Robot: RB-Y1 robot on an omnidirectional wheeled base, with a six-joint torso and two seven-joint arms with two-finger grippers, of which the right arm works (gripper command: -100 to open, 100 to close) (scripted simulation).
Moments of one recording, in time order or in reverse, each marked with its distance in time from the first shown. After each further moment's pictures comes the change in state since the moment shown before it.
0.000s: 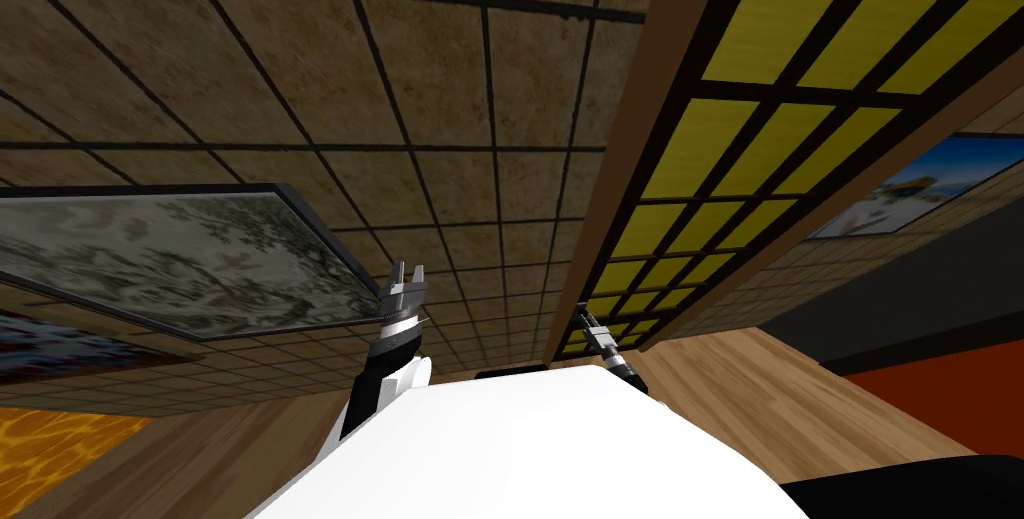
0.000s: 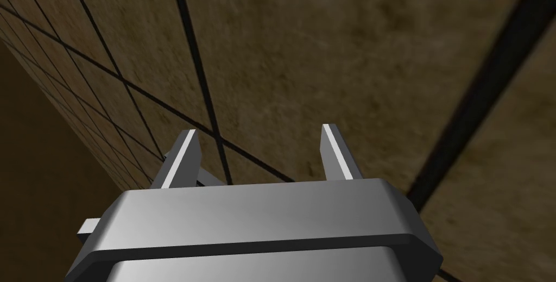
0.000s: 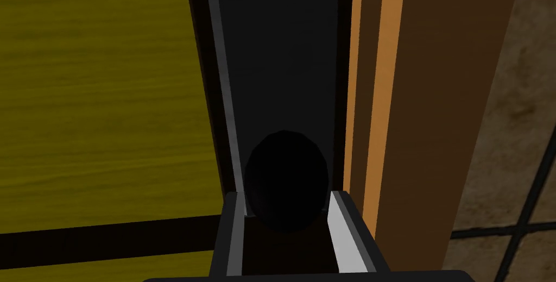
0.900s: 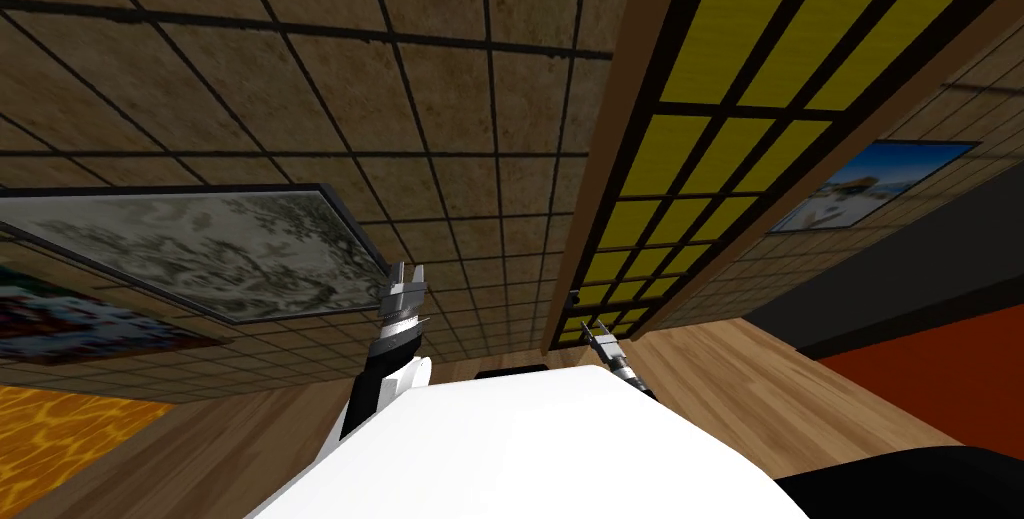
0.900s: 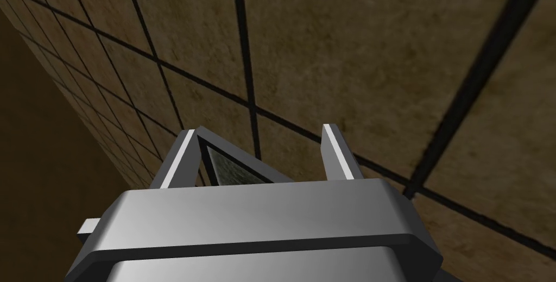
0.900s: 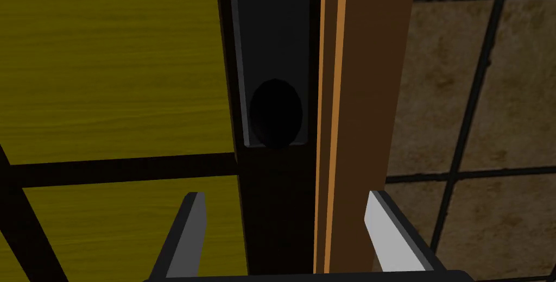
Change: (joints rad) arm 0.062 -0.002 -0.009 -0.019 0.003 -0.043 0.016
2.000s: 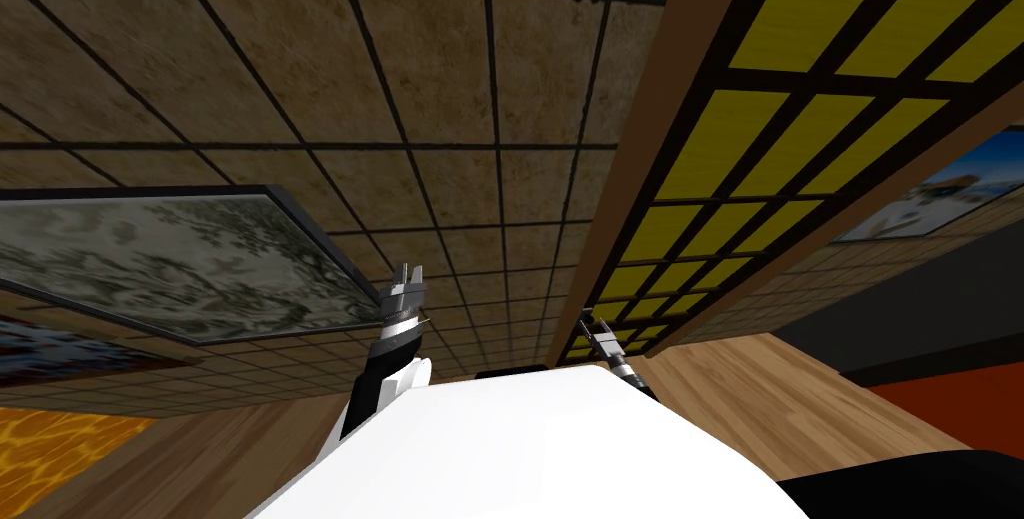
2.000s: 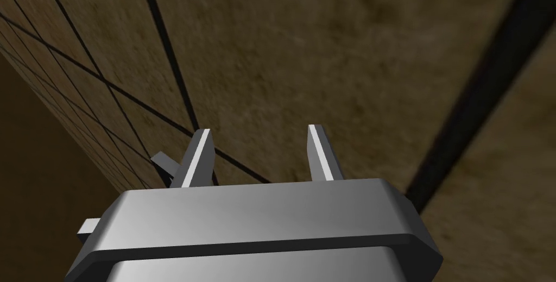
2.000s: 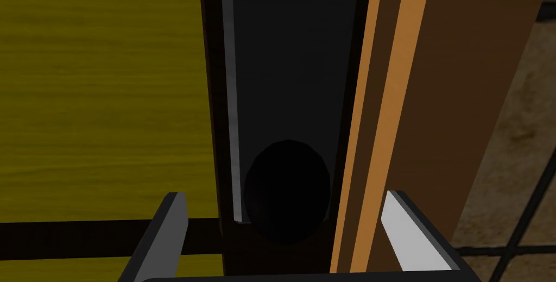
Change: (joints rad) arm -0.030 -0.001 -0.021 0.036 0.004 -0.003 0.062
